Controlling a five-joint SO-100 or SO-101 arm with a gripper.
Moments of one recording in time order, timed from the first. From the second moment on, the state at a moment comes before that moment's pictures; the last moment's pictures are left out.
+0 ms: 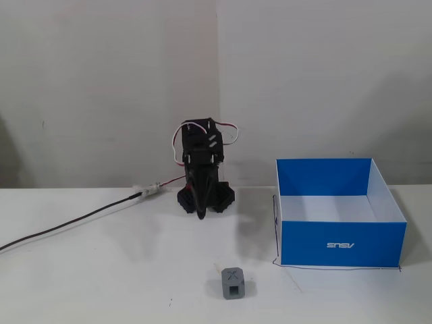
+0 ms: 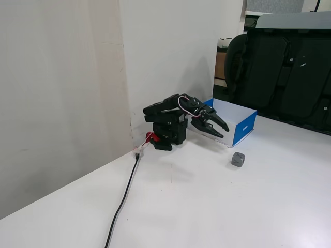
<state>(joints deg) -6.3 187.4 167.8 63.8 -3.1</state>
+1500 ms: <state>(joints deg) -14.7 100.4 122.3 70.9 9.1</state>
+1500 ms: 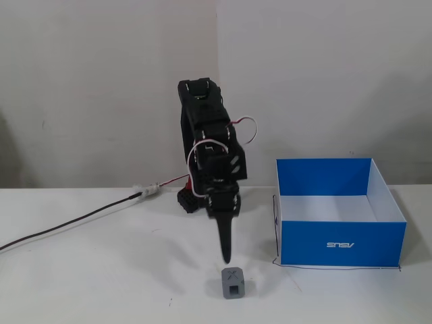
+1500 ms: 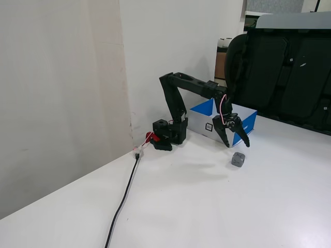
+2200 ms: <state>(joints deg) -16.3 80.2 111.0 69.9 9.1</state>
